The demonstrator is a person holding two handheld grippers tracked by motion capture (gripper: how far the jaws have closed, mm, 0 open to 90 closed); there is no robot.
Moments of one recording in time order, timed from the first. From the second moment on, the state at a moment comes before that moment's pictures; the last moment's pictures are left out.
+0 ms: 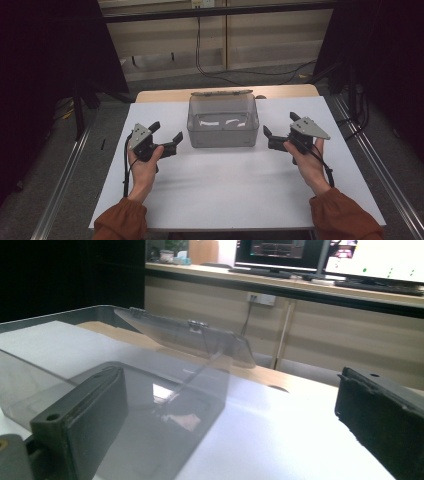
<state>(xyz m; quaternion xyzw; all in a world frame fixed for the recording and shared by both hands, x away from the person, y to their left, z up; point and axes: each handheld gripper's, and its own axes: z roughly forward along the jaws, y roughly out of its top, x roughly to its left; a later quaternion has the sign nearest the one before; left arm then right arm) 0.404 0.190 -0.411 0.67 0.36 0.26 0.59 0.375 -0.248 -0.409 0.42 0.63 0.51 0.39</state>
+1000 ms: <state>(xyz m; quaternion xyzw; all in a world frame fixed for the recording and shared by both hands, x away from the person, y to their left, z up) 0.324 0.221 -0.435 0.65 0.42 0.29 0.57 0.270 -0.291 -0.442 0.47 0.59 0.50 0.42</state>
